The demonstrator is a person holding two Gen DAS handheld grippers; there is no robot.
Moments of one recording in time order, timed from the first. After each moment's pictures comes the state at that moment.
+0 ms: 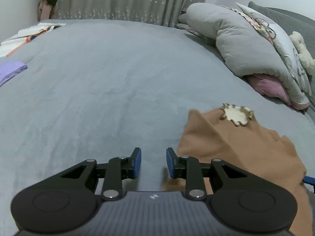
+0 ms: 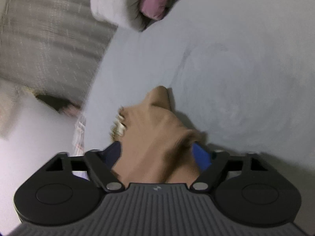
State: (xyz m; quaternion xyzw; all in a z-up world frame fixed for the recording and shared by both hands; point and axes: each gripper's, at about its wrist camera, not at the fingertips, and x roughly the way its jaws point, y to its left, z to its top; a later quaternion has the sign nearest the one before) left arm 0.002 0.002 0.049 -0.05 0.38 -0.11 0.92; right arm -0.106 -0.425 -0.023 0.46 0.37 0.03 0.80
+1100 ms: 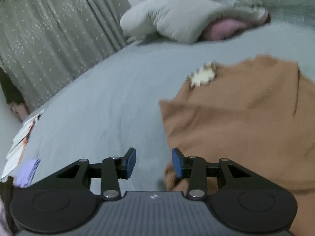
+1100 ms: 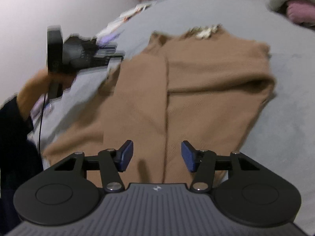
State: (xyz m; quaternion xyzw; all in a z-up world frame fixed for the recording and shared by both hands) left arm -0.037 -0.031 0.064 0.24 0.27 -0.19 0.91; right arm -0.167 -0.322 -0.008 0.08 0.45 0.32 0.83
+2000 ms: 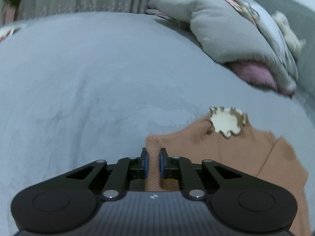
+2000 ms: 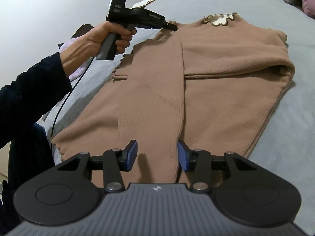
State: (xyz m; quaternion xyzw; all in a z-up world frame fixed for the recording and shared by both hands) left arm 0.107 -0.027 0.019 -0.04 0.41 -0.19 0.89; right arm -0.172 -0.319 -0.010 0.09 0.45 0.35 0.81
